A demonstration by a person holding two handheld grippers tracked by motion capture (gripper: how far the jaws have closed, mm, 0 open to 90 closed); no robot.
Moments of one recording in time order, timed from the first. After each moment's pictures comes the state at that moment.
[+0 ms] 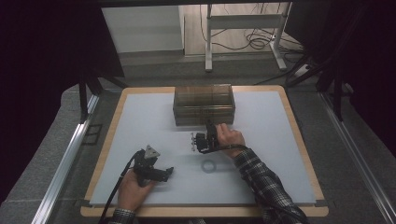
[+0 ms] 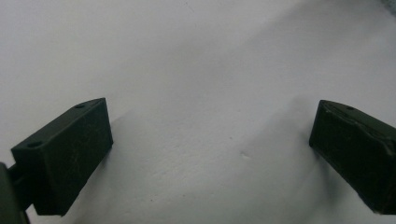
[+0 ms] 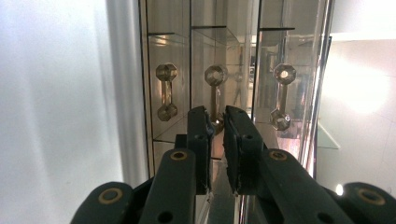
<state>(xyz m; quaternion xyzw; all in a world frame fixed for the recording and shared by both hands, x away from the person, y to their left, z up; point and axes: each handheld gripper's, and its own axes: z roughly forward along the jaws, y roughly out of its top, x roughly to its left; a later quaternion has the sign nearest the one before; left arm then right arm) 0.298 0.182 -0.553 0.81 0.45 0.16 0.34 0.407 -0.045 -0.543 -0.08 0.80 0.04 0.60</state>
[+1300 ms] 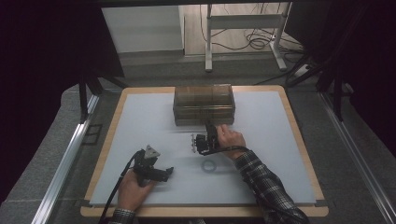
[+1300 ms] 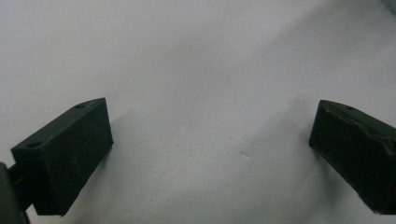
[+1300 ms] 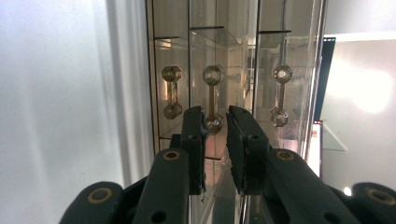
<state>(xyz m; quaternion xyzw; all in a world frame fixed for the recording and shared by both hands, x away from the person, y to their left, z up) 0.298 0.182 -0.553 0.81 0.45 0.16 0.34 0.400 -0.047 -0.540 -0.08 0.80 0.05 0.59</state>
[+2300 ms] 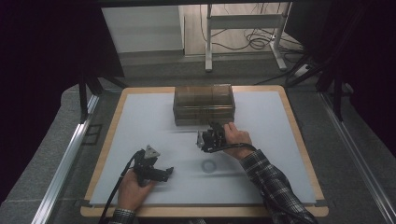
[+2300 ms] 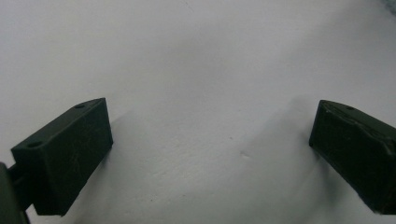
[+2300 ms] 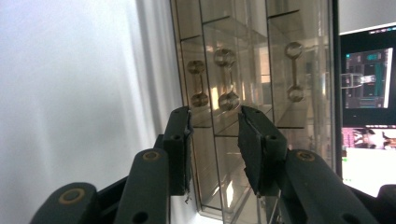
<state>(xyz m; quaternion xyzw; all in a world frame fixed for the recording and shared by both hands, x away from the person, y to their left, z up) 0.298 0.182 -0.553 0.81 0.45 0.16 0.34 0.398 -0.066 -0.517 -0.04 0.86 0.12 0.49</state>
